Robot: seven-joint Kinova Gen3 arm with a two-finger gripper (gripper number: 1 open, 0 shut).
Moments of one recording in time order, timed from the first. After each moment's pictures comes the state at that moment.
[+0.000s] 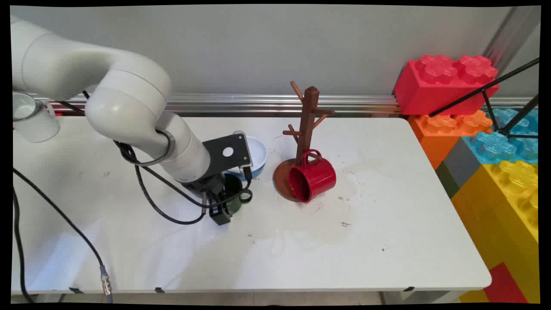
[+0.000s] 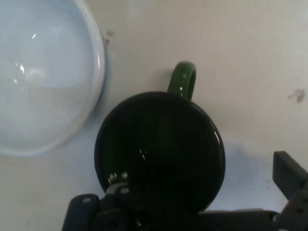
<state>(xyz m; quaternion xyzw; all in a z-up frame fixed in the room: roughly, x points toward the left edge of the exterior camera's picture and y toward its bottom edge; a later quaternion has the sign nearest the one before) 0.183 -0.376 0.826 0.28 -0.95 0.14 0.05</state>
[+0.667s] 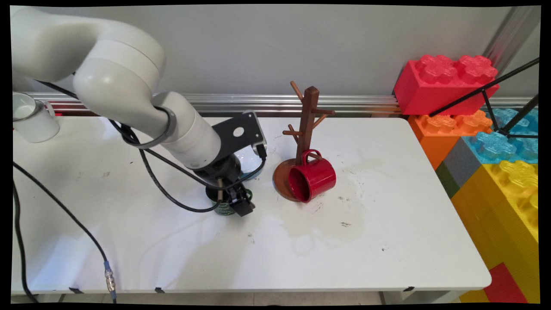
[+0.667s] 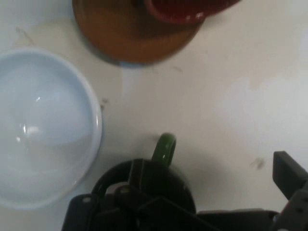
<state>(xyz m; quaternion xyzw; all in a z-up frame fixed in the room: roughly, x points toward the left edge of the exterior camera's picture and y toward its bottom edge) 0.168 -0.383 0.861 0.30 -0.94 0.13 0.13</state>
